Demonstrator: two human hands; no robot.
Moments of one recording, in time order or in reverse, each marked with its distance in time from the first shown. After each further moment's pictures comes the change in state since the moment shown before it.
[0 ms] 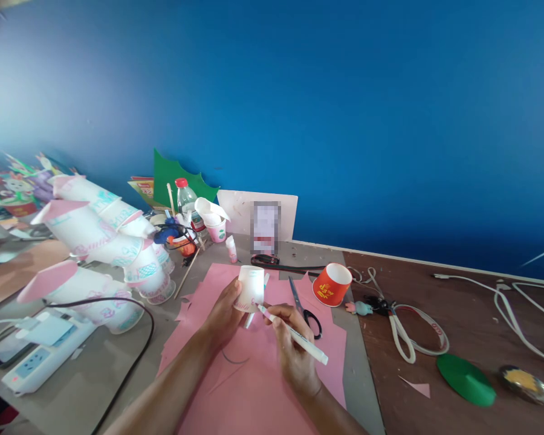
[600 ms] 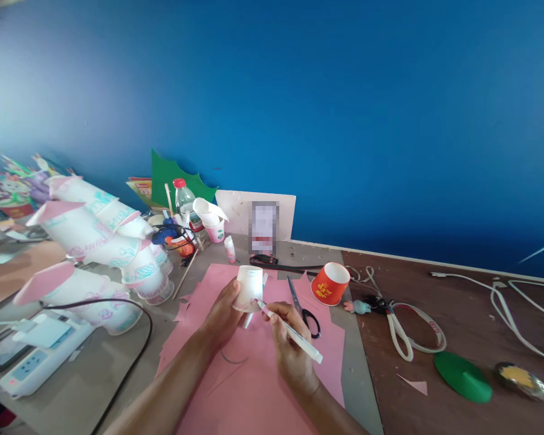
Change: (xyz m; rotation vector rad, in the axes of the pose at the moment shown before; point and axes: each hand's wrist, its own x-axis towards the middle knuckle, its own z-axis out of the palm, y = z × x) left_hand 0.000 0.001 0.002 0.064 -0.004 0.046; right_hand 0.002 -0.003 0.003 -0.040 0.039 -0.014
